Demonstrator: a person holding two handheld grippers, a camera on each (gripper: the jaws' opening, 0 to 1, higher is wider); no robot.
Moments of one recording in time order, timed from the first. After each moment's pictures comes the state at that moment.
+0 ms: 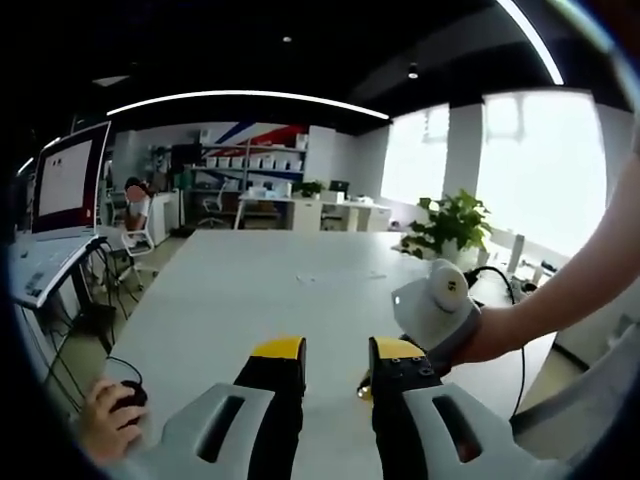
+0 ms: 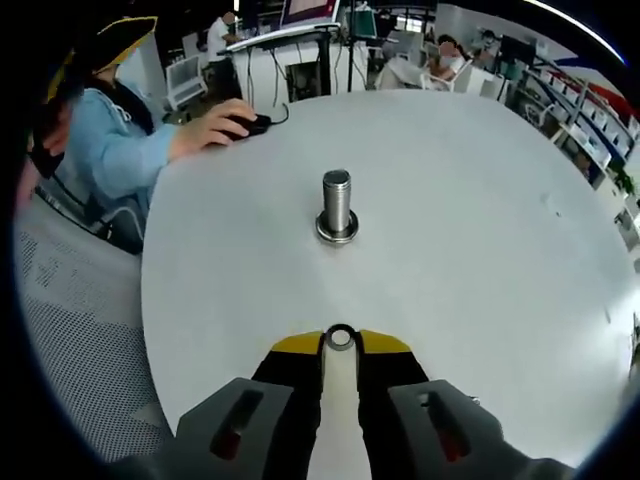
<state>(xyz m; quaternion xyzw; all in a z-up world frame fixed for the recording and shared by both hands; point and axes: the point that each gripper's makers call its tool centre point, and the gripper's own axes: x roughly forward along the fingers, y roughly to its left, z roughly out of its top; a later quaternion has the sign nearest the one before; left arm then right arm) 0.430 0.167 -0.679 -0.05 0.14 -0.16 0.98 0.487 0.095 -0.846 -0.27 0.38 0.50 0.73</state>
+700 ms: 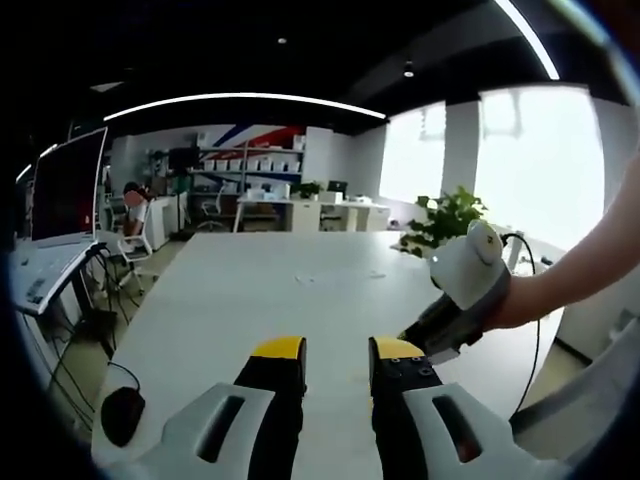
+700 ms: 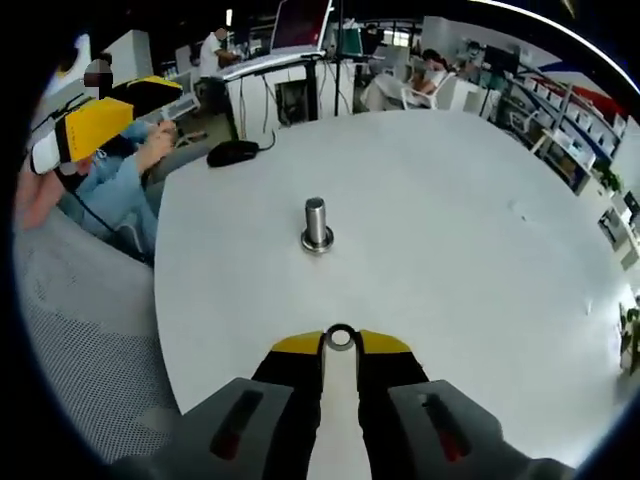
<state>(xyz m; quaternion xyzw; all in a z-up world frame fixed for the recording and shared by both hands) 0.429 0.166 -0.677 -0.03 0.14 -0.16 0.98 0.497 0.066 -0.799 -0.24 0.36 0.48 0.76</state>
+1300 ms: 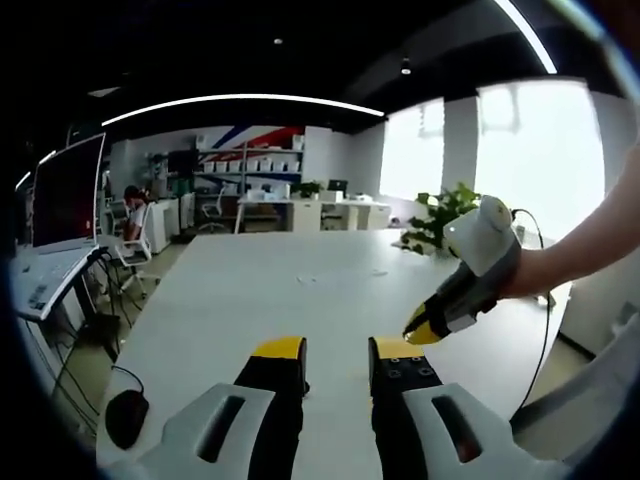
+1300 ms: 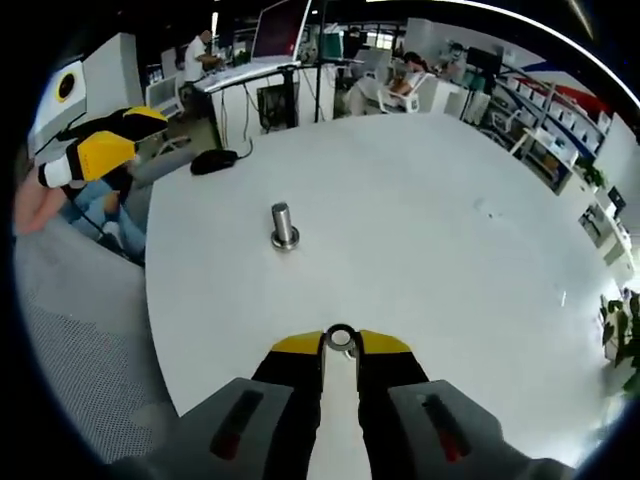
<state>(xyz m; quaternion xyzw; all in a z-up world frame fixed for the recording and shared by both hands) 0.429 0.165 -0.677 -0.02 0.14 -0.16 0.98 0.512 0.035 -0.783 -0.26 0.36 0.45 0.77</state>
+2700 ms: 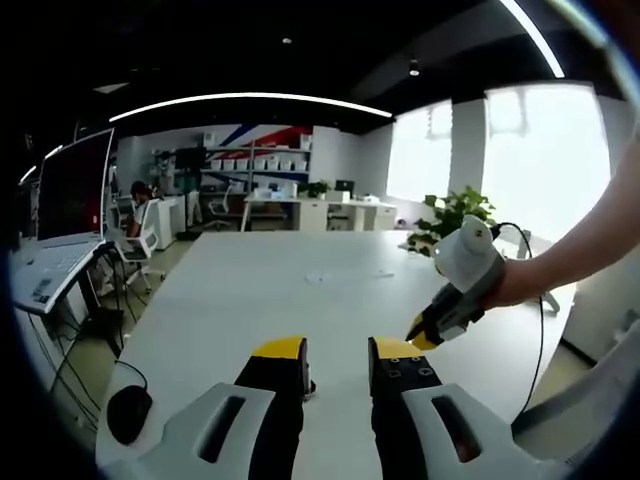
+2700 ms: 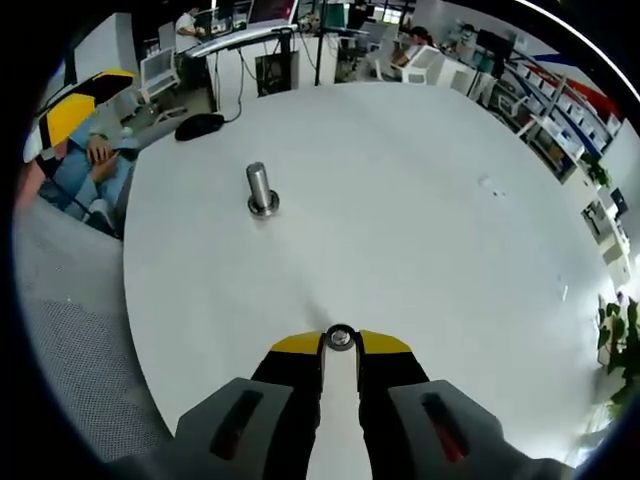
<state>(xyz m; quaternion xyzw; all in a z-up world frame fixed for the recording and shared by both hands) 0.430 0.174 -0.677 -0.03 0.14 -0.14 0.98 0.529 0.027 -0.813 -0.31 0.40 0.44 0.75</state>
